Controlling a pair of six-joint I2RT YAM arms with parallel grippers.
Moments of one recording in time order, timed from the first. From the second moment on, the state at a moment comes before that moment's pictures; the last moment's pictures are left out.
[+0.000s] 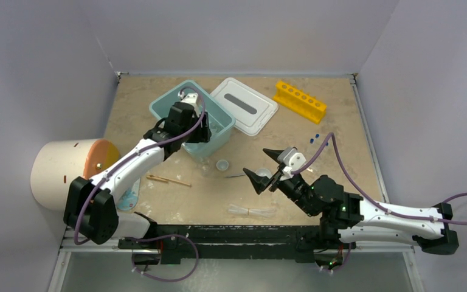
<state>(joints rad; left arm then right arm) -0.48 1.36 0.99 -0.31 -0.08 -0.39 1.37 0.67 0.65 0.13 0.56 -0.11</state>
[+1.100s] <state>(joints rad) -0.48 0.99 1.29 -0.72 -0.08 -0.26 1.03 1.16 0.92 -0.09 0.47 0.54</state>
